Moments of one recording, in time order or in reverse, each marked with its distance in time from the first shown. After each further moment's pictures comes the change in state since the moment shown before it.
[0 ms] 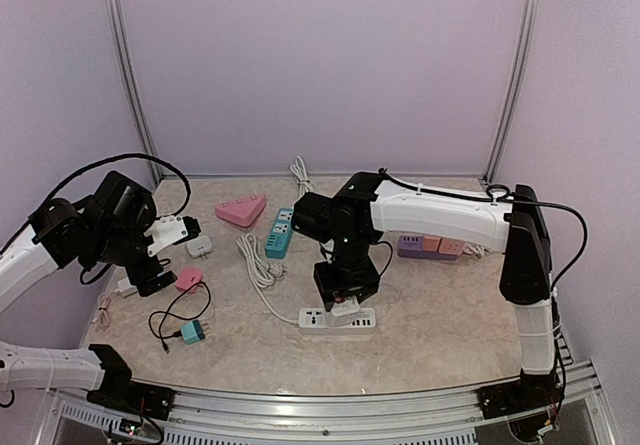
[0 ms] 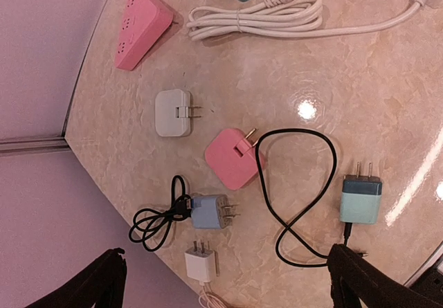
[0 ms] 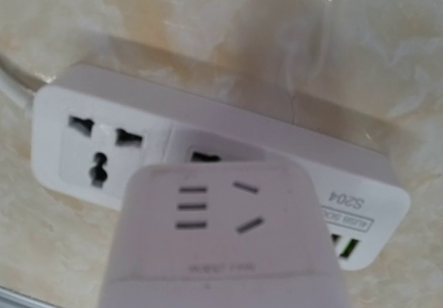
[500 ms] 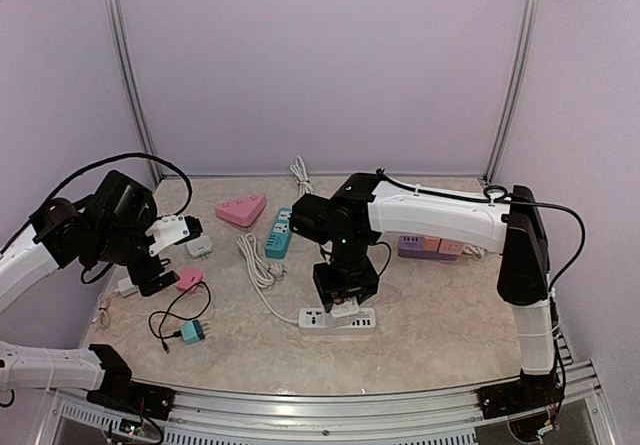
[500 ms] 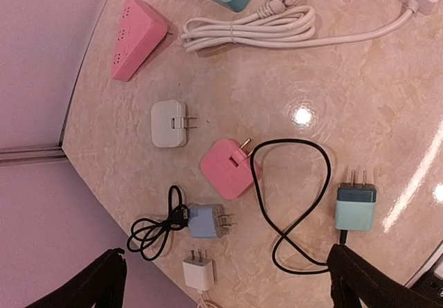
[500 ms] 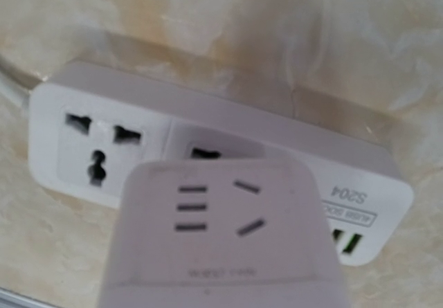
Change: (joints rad) left arm -0.001 0.003 0.000 0.010 0.024 0.008; right arm 0.005 0.013 0.011 -0.010 0.002 0.019
